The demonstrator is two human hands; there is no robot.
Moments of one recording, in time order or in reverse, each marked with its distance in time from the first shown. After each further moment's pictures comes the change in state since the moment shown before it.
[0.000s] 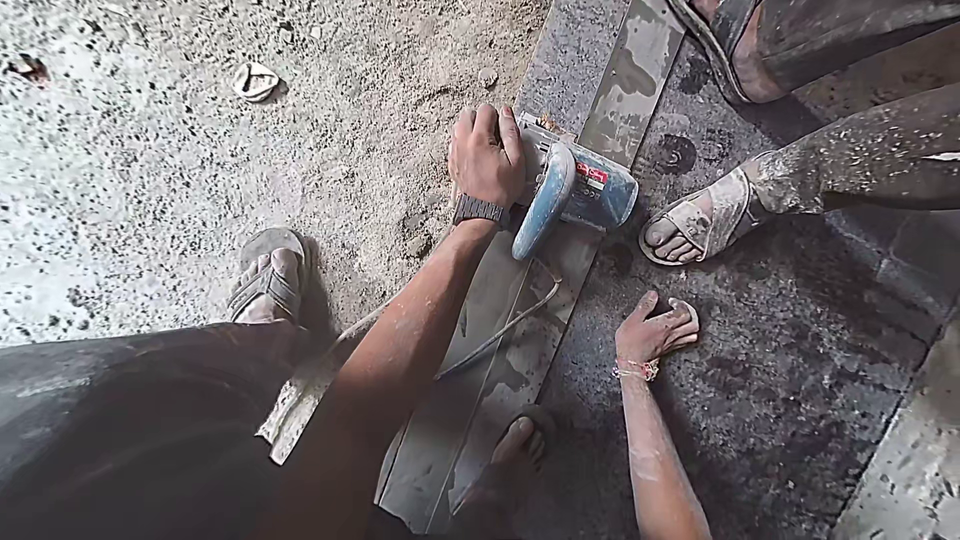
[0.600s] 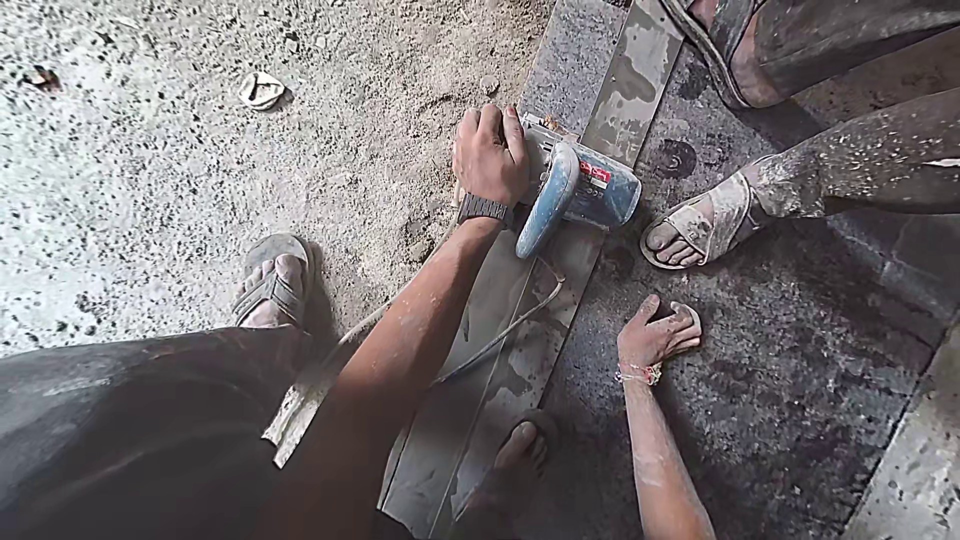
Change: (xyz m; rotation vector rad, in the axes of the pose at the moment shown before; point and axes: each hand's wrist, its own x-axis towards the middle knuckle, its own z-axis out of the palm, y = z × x) left_hand 0.009 0.003 0.003 0.008 0.003 0.016; right_hand -0.001 0.001 0.001 0.021 0.004 -0.002
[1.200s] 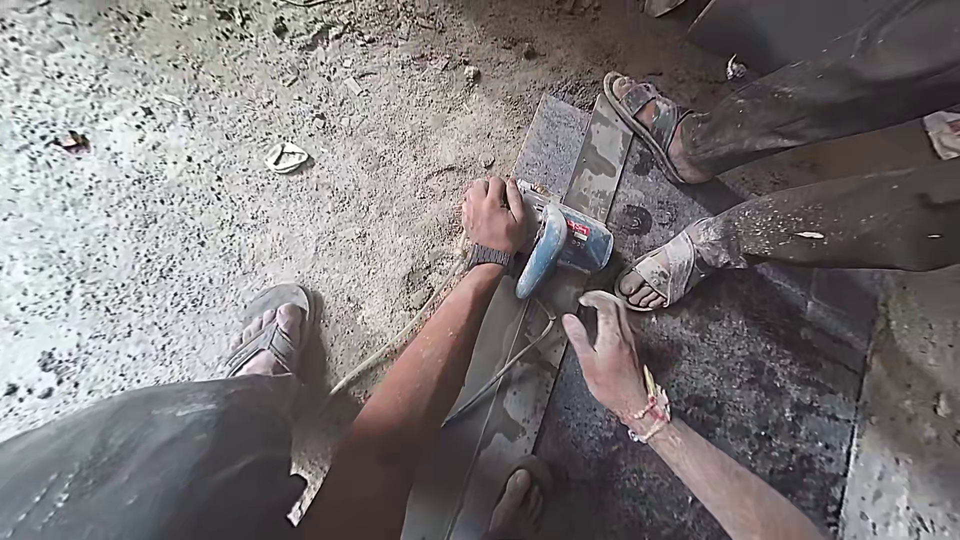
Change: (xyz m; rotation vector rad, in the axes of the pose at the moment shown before) left_hand 0.006 0.007 -0.002 -0.029 -0.039 -0.032; right_hand 0.008 -0.131 -0.112 0.416 -0.540 -0.706
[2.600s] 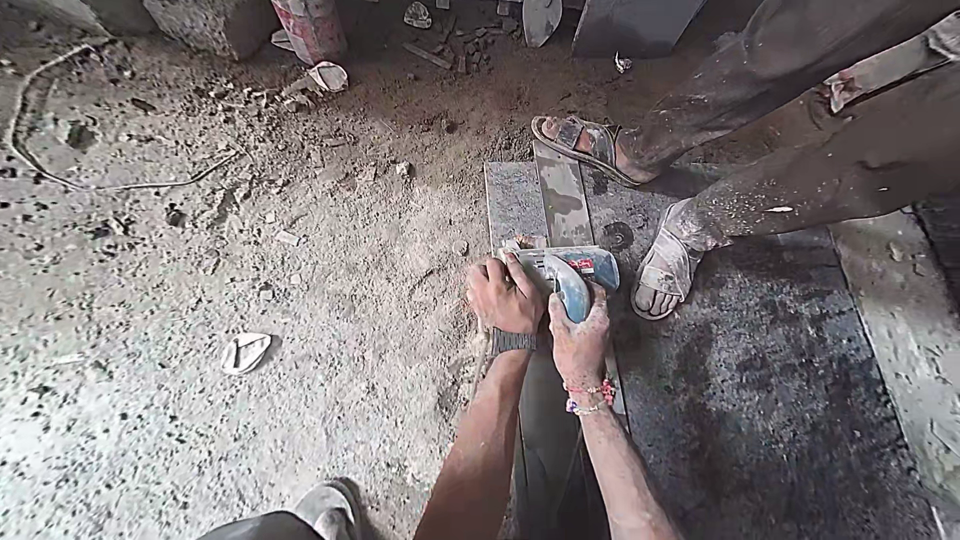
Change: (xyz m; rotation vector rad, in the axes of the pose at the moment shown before) left_hand 0.029 0.002 0.015 -0.146 -0.037 0.061; right_hand 0.134 -0.095 0.098 0.257 0.737 0.600
